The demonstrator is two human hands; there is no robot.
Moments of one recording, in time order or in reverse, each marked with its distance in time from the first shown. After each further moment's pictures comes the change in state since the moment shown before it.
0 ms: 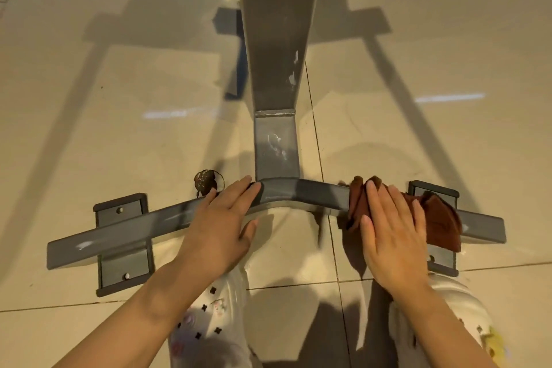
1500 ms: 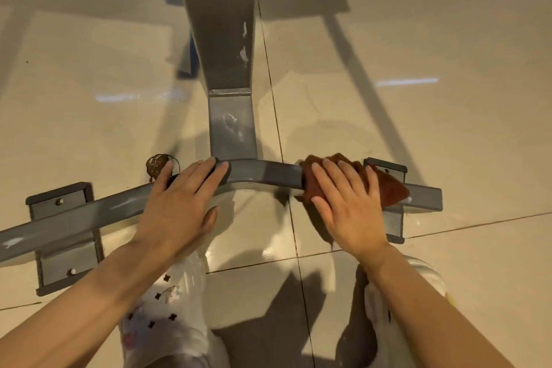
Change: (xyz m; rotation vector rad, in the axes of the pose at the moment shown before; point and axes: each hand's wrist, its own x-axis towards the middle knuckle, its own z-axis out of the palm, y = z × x) left_hand 0.008 0.001 0.015 0.216 0.165 0.168; right_hand 0.012 0.028 -0.002 -0.196 -0.127 -0.238
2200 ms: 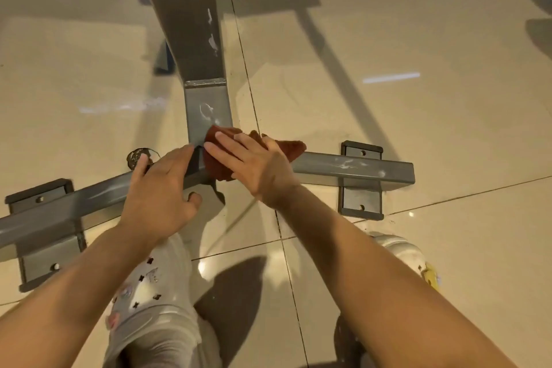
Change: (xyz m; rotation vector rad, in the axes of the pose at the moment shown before) left_hand 0.003 0.013 -0.004 -0.201 -0.034 -0.194; right_hand 0.066 -0.082 -0.019 -0.018 -0.056 -0.351
